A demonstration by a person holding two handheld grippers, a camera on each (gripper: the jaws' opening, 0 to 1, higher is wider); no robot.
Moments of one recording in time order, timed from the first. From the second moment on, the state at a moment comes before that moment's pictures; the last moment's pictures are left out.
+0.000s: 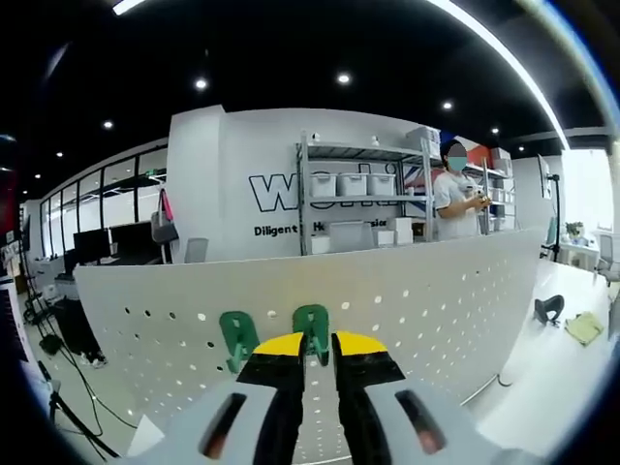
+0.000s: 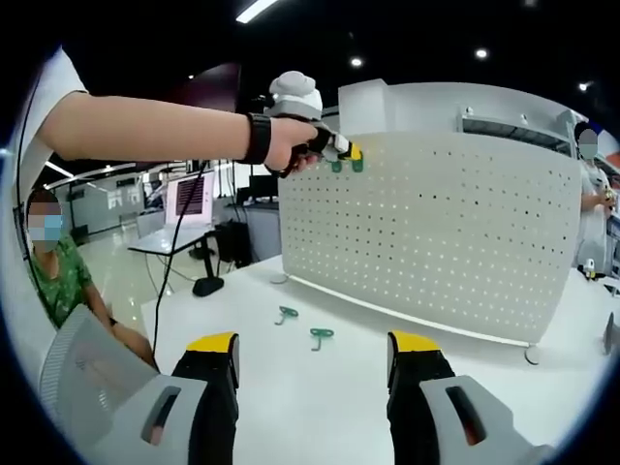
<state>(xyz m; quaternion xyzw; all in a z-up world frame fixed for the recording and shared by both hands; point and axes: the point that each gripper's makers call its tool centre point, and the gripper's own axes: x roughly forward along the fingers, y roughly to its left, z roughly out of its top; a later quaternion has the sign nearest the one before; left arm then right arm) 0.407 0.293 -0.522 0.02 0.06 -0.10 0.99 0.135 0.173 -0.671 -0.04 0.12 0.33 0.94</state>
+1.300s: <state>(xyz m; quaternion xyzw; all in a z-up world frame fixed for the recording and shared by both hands) 0.349 0.291 -0.533 -0.03 0.04 -0.16 0.99 0.137 0.182 -0.670 -0.05 0.12 0.34 0.93</state>
